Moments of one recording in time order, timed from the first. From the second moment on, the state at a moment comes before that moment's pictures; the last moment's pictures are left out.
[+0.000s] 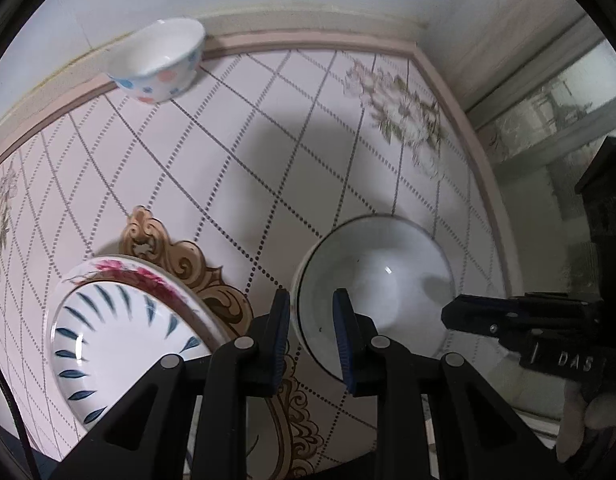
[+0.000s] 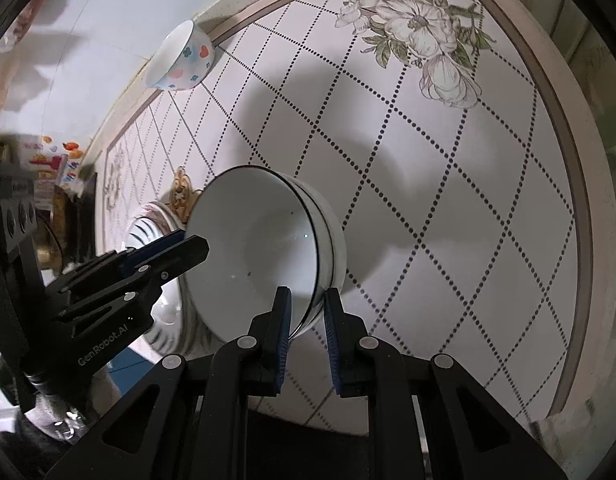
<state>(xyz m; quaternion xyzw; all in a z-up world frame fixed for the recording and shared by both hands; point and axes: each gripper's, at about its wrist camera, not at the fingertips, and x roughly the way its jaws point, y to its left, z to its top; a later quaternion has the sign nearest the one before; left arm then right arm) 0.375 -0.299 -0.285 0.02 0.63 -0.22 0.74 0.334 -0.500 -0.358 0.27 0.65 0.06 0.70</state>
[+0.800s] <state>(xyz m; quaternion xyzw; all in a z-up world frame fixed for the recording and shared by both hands) 0.636 -0.175 -0.349 -0.17 0.65 -0.07 0.74 0.648 -0.430 -0.370 0.24 0.61 0.10 0.75</state>
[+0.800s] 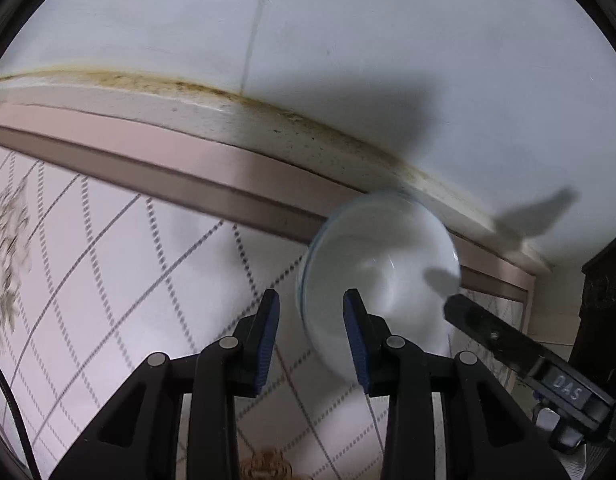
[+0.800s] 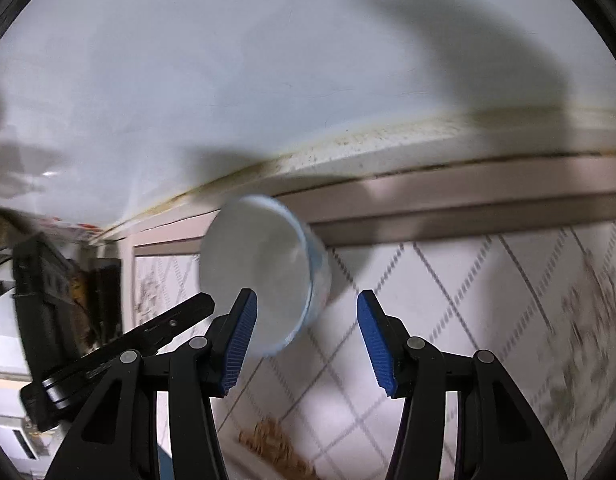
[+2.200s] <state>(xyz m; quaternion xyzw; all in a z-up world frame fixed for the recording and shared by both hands) 0.412 -0.272 -0.233 -0.06 0.58 -0.23 0.78 0.373 -0.502 -0.264 0.27 0.57 0.07 0.77</state>
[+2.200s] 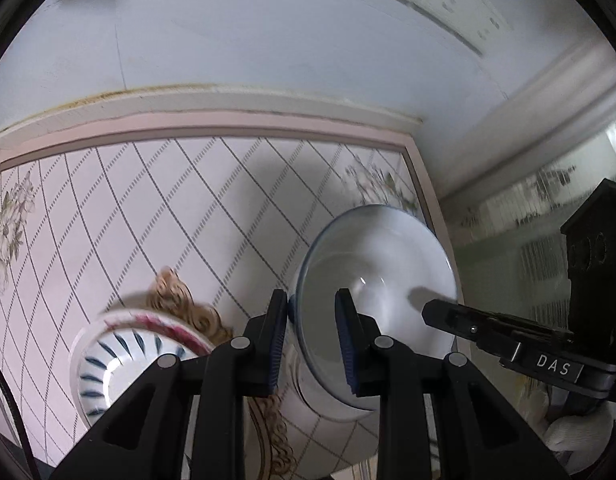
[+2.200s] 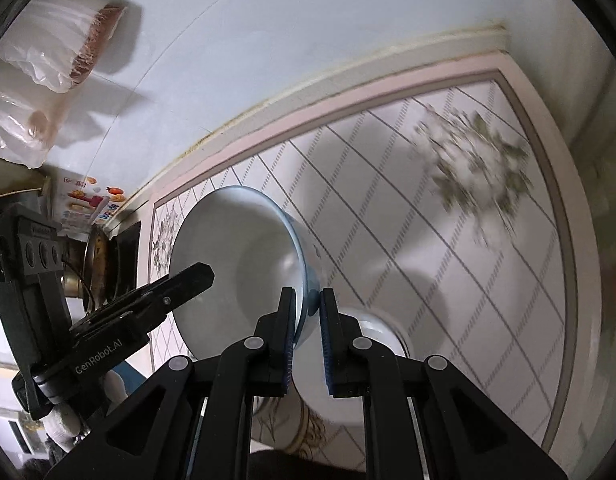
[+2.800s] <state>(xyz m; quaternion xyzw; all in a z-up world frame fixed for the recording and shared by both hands) 0.363 -0.304 -0.293 -0.01 0.62 -0.22 0.75 0.321 -0.515 -0.323 0.27 0.61 0.04 0.74</state>
